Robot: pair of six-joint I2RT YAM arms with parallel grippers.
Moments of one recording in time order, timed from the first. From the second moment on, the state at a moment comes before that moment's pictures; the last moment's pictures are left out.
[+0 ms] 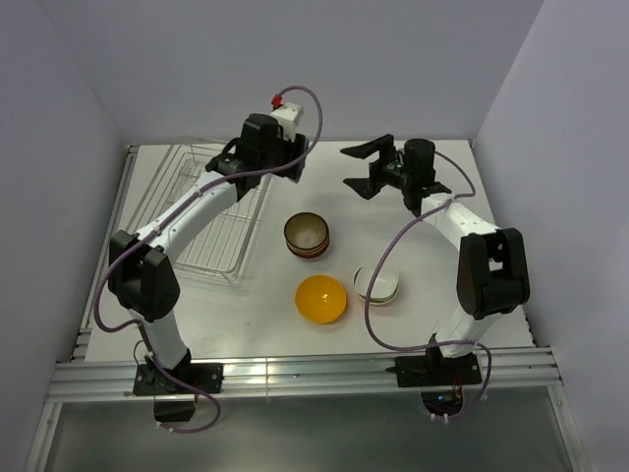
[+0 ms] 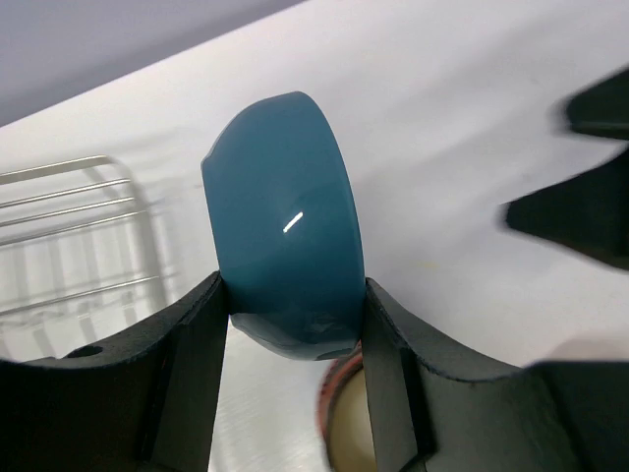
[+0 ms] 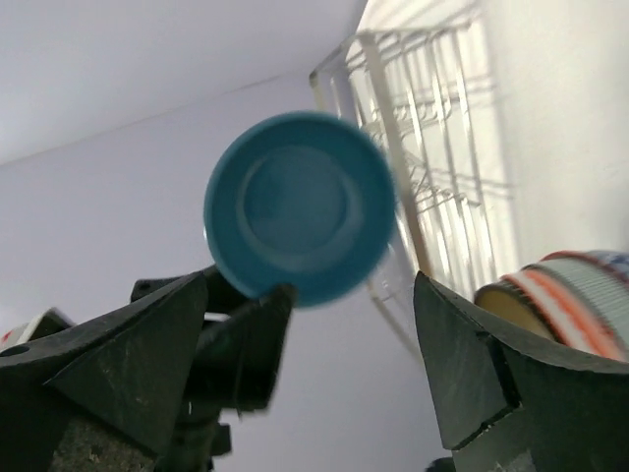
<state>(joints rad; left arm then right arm) -0.57 1.80 1.68 -0.34 0.00 -0.11 0.19 1.67 1.13 0.22 -0.55 1.53</state>
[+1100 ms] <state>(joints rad) -0.31 1.80 1.58 -0.34 -0.04 0.11 -0.05 1.40 1.31 -0.34 -0.68 0.51</state>
